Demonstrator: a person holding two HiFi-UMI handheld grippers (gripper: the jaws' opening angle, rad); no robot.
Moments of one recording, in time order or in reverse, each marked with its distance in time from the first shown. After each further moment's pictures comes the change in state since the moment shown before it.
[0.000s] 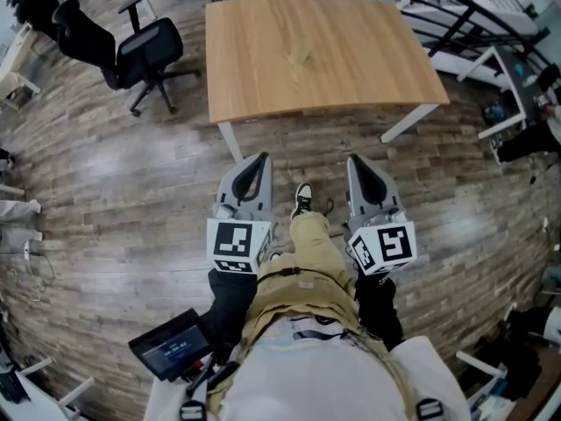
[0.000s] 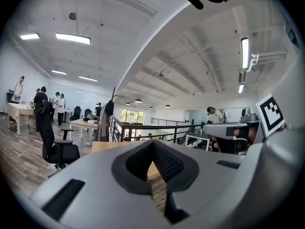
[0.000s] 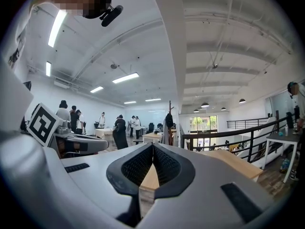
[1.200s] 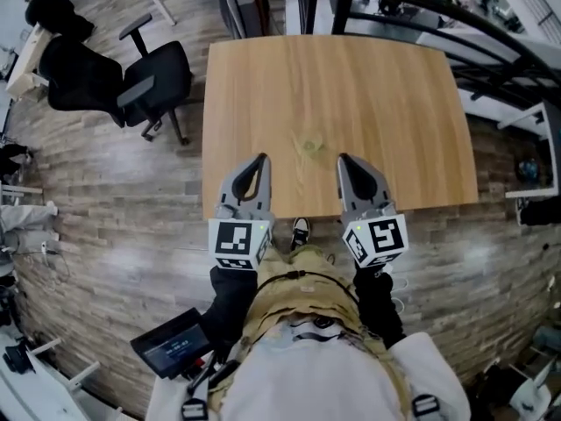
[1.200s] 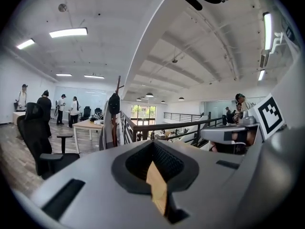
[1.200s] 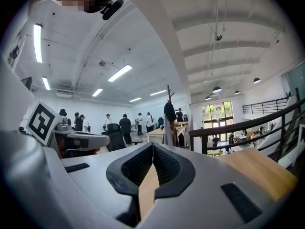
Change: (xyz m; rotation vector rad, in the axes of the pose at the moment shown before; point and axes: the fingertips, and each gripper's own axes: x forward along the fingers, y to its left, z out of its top) left arm 0.388 0.147 0.054 0.025 0.071 0.156; right arm 0.382 -0.225 -0.008 0.105 0.068 0.180
